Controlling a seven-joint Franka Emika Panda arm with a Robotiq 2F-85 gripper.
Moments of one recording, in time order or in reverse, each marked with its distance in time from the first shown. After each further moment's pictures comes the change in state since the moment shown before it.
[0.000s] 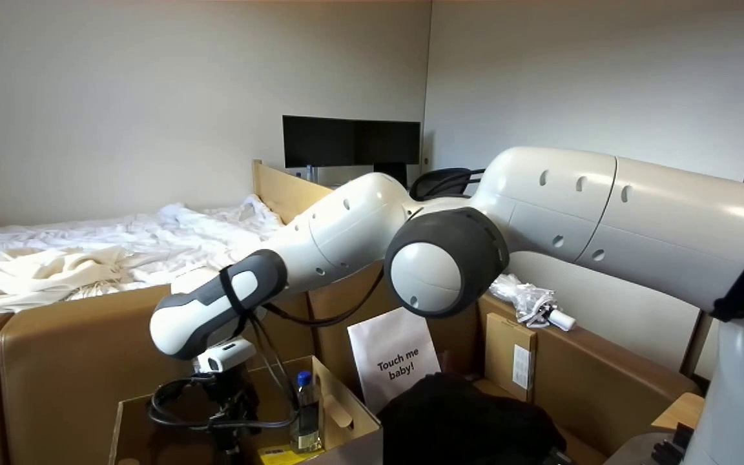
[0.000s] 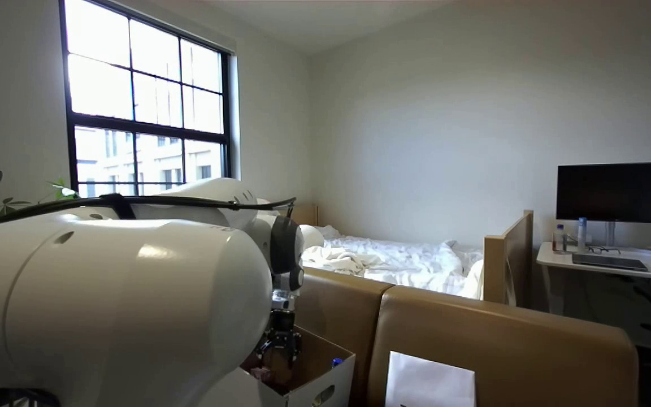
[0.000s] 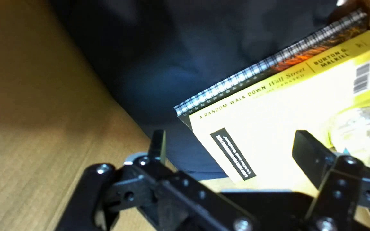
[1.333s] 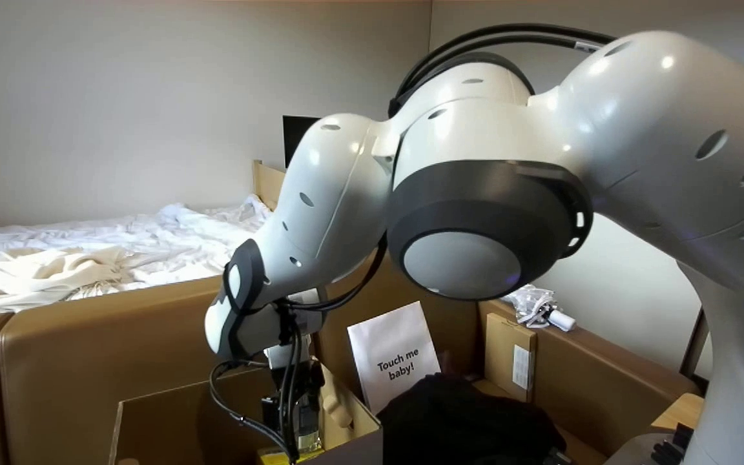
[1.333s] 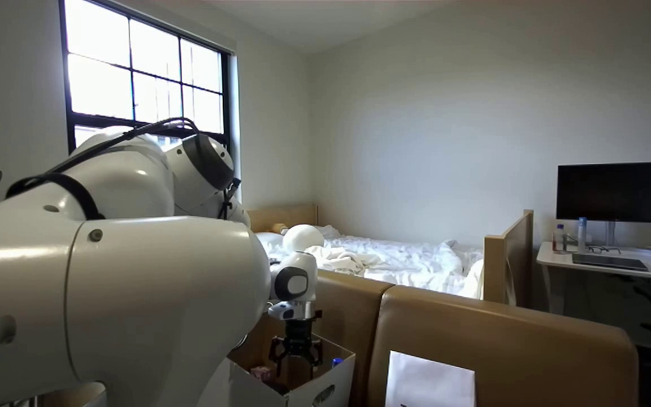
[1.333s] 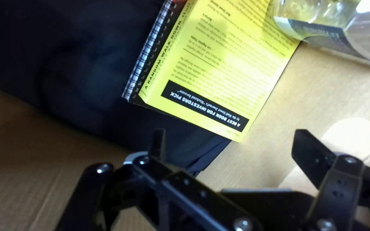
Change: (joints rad) arm 0.521 -0.280 -0.680 -0.847 0.792 0.419 -0.011
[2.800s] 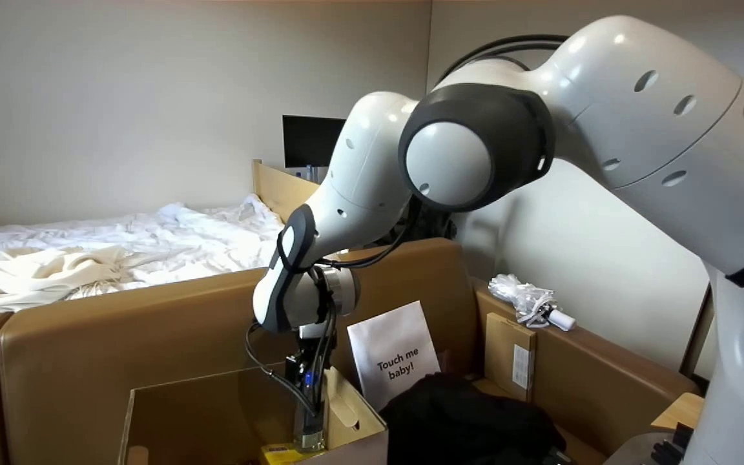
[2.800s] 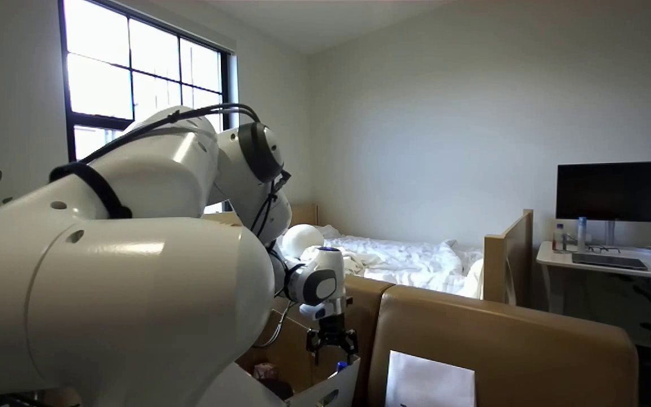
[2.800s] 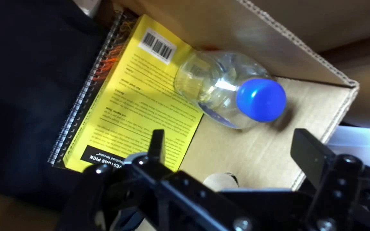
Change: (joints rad) arm -0.326 -0.125 0.252 -0.059 -0.206 0.401 -0.002
